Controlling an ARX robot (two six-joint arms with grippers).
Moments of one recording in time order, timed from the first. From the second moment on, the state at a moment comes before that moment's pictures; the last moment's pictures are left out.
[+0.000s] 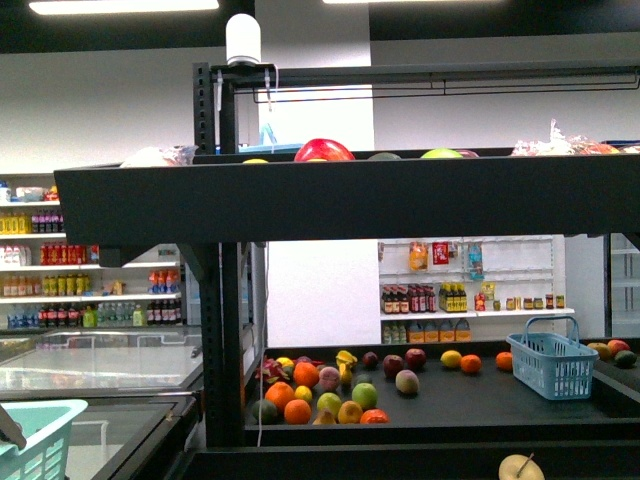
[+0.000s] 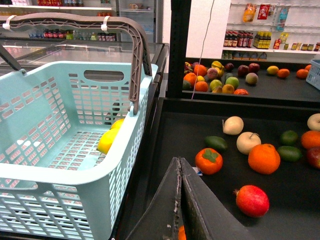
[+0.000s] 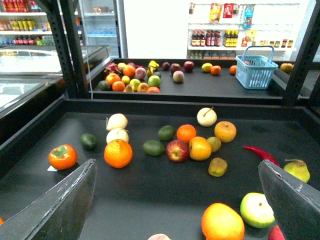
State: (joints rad) left arm 0.00 0.01 0.01 0.00 0.00 -0.01; right arm 0.00 0.00 0.02 0.00 0.00 0.00
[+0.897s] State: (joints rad) left arm 0.00 0.01 0.01 0.00 0.00 -0.01; right arm 0.00 0.00 0.02 0.00 0.00 0.00
